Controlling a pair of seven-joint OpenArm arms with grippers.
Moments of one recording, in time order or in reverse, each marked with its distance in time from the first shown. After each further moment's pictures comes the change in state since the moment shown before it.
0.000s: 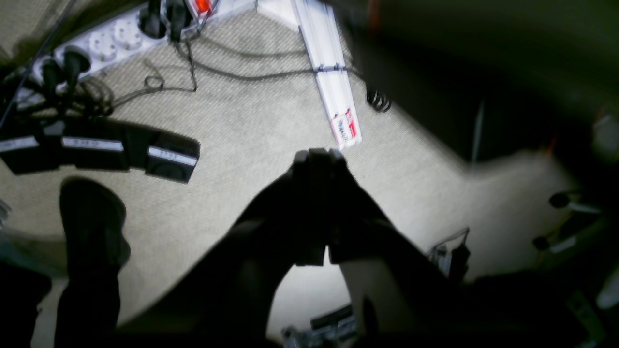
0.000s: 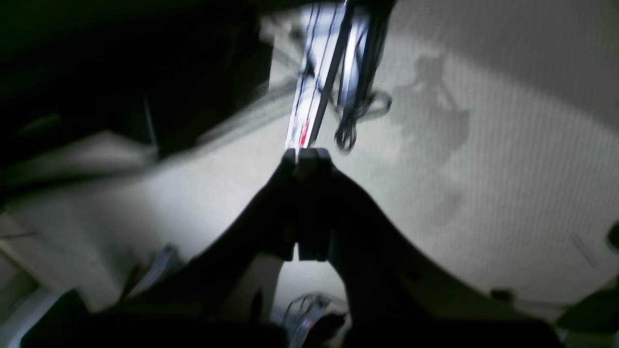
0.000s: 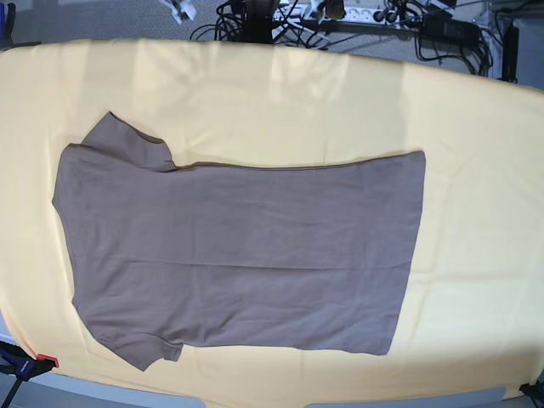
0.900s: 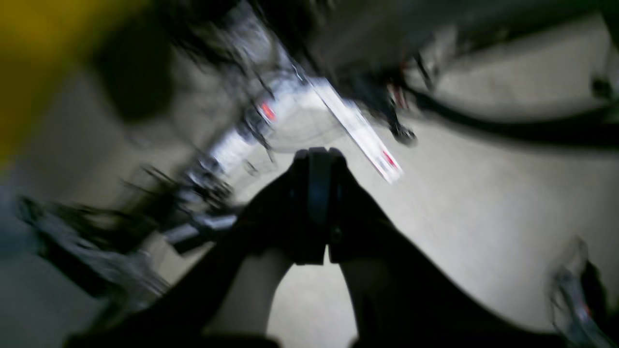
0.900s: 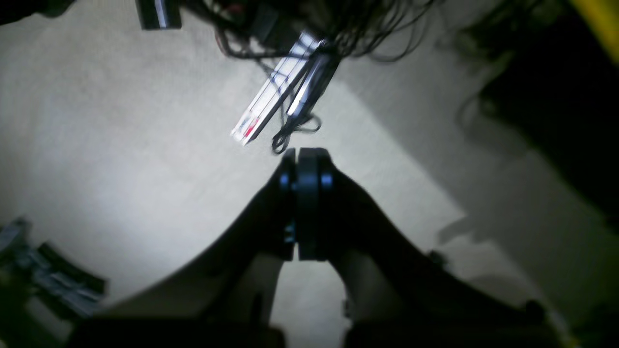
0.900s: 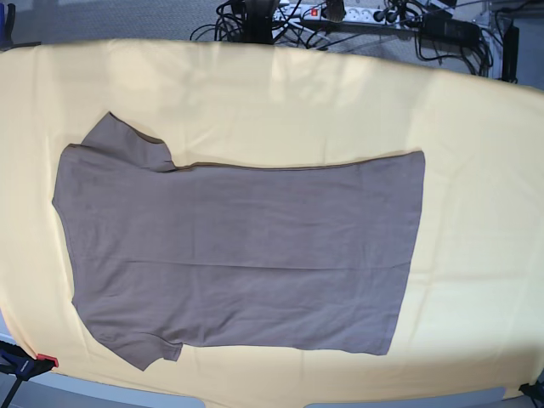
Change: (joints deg) left arm 37.4 -24.3 -3.2 74.4 10.6 6.1 8.3; right arm -48.7 13.4 4.3 74.9 -3.1 -2.8 -2.8
